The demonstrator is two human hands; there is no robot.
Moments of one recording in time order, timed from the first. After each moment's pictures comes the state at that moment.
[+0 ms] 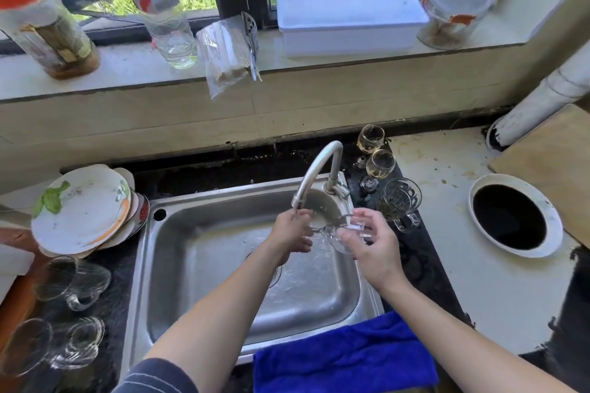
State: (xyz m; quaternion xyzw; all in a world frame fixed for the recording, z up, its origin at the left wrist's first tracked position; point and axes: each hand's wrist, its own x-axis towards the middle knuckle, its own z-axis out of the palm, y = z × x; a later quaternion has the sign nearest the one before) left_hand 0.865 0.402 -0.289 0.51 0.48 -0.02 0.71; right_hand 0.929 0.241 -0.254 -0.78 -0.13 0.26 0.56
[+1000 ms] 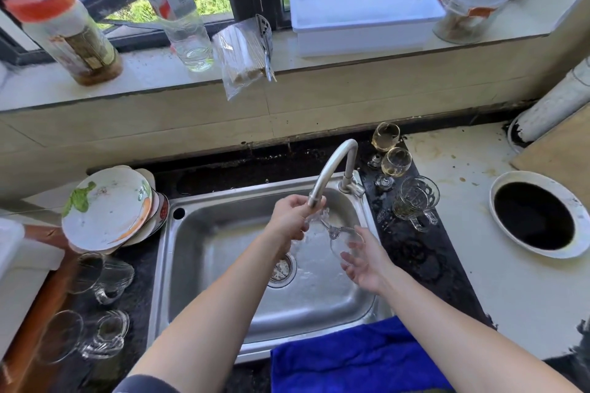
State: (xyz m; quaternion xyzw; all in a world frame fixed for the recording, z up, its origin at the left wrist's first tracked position) left_hand 0.852 0.426 -0.260 0.54 0.47 0.01 0.70; right_hand 0.929 0.266 -0.312 -0.59 0.26 0.54 0.55
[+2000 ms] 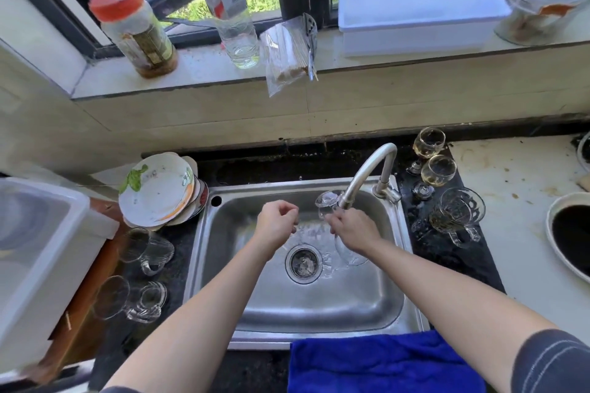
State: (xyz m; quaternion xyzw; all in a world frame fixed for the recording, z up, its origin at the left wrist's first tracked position) left_hand 0.790 0.459 -0.251 0.65 0.54 0.06 0.53; right_hand 0.931 0.352 -0.302 -0.82 -0.40 0.34 0.22
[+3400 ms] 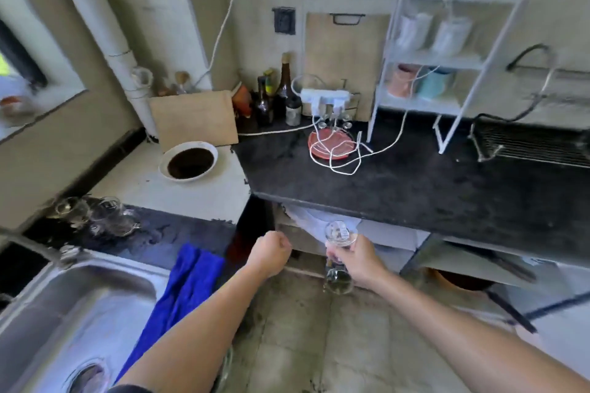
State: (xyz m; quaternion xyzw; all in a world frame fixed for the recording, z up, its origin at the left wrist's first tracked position) left_hand 0.741 -0.018 -0.229 0.90 -0.12 -0.25 0.34; right_hand 0.635 -0.193 -0.231 -0.82 0.25 0.01 0.51
